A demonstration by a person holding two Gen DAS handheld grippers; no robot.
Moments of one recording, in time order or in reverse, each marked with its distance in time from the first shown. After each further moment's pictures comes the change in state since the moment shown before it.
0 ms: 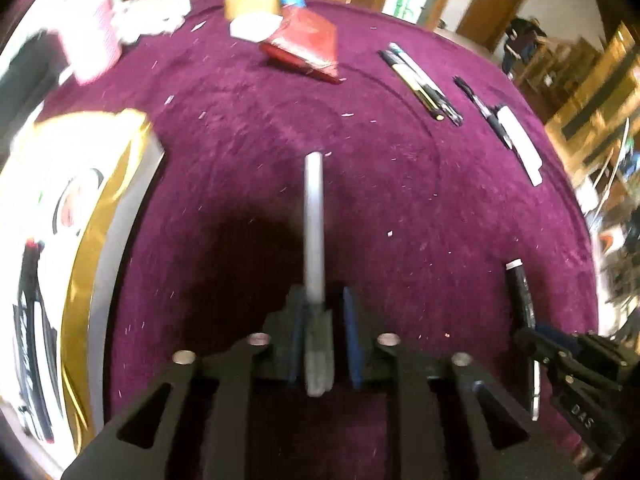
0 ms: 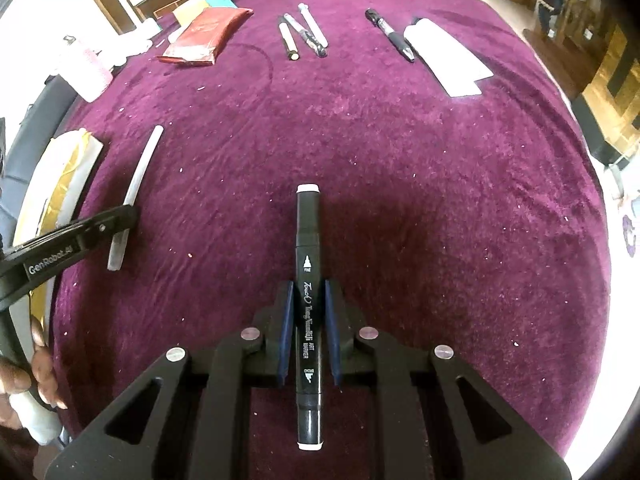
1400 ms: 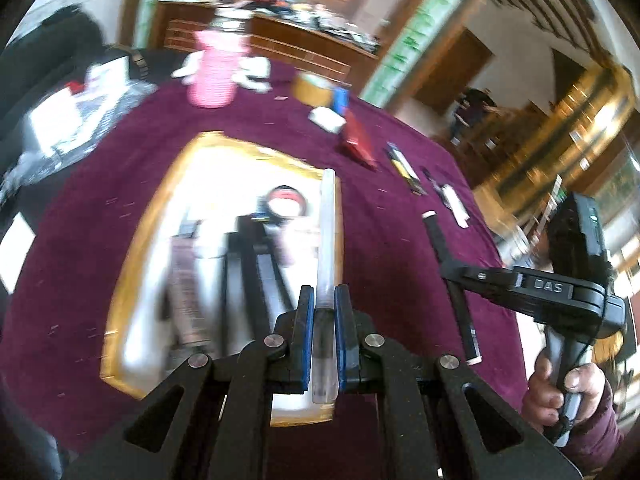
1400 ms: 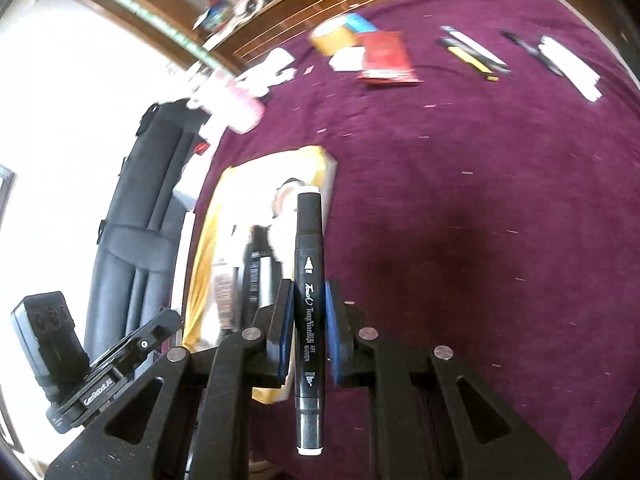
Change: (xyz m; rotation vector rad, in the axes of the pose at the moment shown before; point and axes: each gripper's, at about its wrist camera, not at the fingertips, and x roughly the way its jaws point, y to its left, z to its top) left arm -0.178 0.214 -0.077 -0.132 -0.194 -0.270; right arm -0.077 0.181 -0.005 0.145 -0.069 0.424
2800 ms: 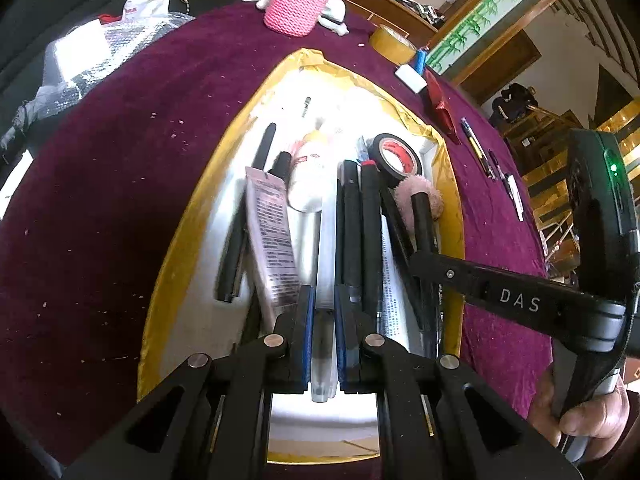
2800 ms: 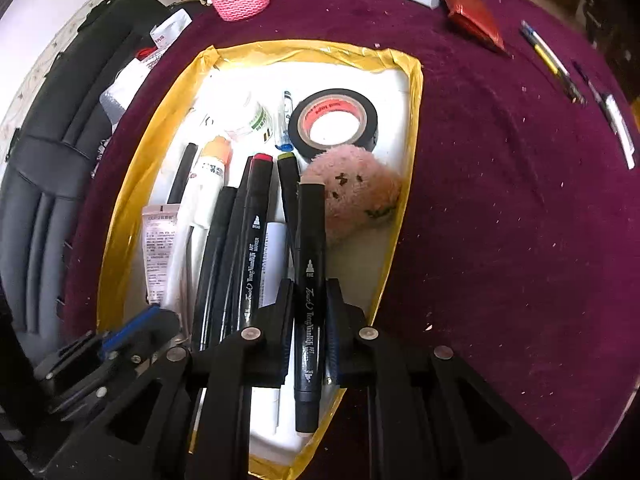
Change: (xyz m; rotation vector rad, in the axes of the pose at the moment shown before) left arm 0.067 0.079 -0.016 -0.114 0.149 0.043; right arm 0.156 0.072 -0.006 -0.167 0.227 -0.364
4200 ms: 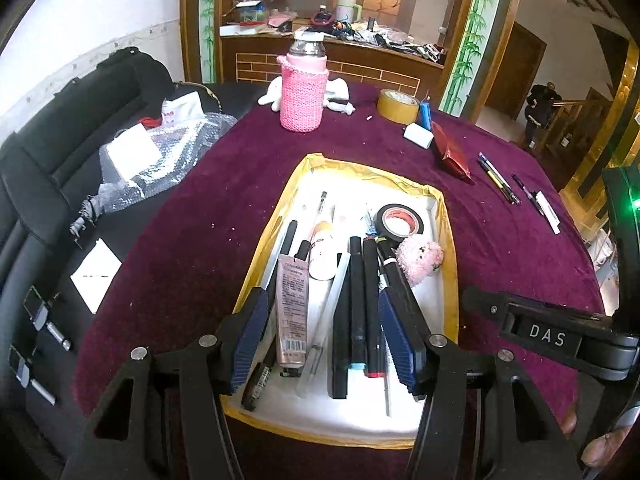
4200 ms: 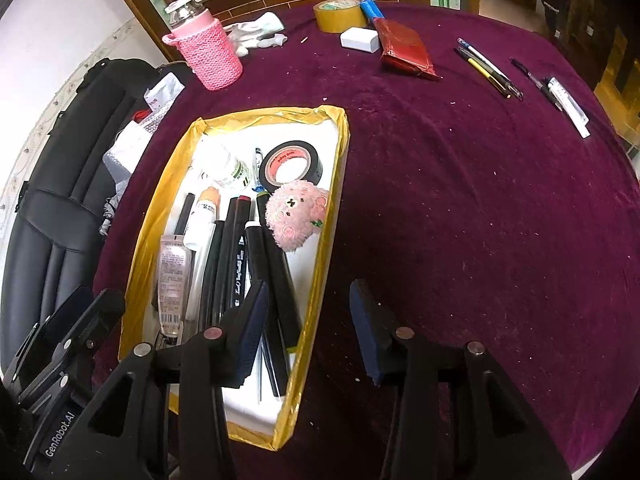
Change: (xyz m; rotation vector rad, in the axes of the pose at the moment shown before) left arm -0.070 -0.059 -0.006 0.155 -0.272 0.305; right arm -0.060 -0.027 -0.030 0.106 -0.204 0.013
